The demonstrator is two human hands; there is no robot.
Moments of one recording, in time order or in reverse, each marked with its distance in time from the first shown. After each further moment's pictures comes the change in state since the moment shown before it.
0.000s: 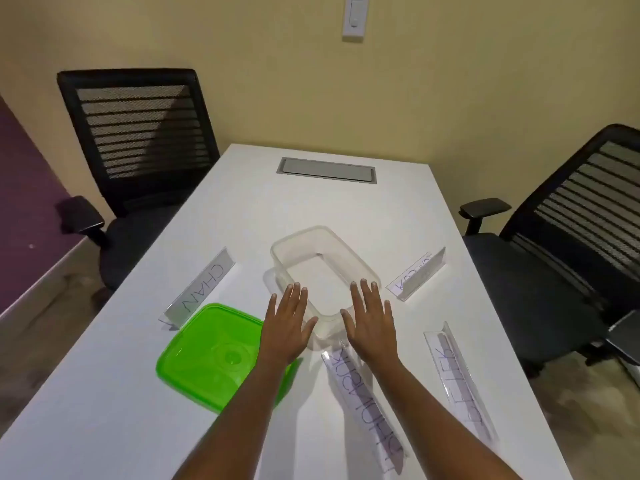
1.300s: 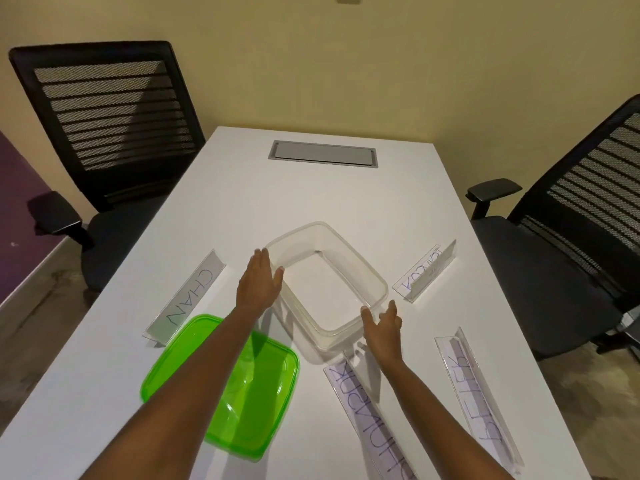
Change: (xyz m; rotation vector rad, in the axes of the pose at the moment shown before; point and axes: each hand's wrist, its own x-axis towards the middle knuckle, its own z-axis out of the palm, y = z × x) left_hand 0.103 -0.053 0.025 -0.543 -0.373 -0.355; right_hand 0.031 0.005 0.008 0.963 -0.051 0.624
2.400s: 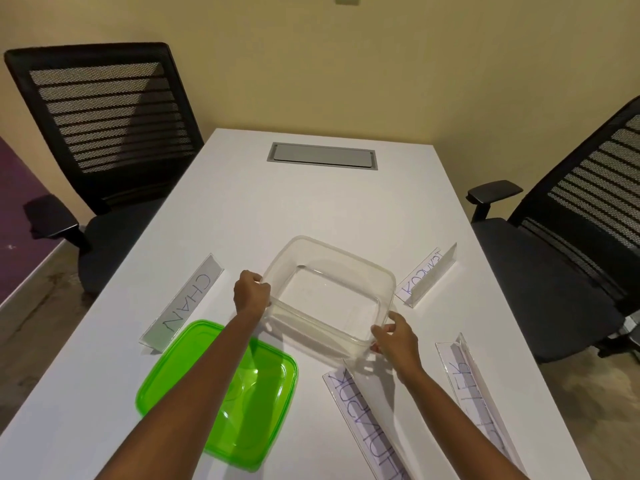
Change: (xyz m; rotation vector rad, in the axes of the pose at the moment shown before) left_hand 0.010 -0.002 0.008 -0.562 0.177 -0.427; right_hand 0.005 0.000 -0.026 -0.004 -0.039 0.030
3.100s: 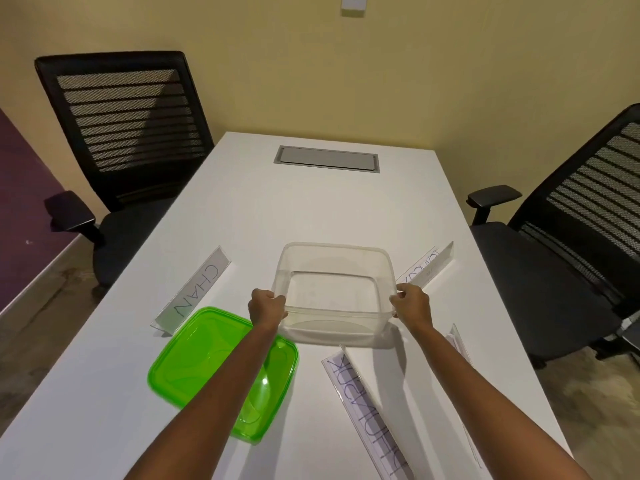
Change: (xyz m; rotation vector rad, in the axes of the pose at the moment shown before) left_hand -0.053 -0.021 0.008 -0.231 -0.041 -0.144; right_hand 0.032 -0.020 -0.029 -0.241 0.106 -0.134
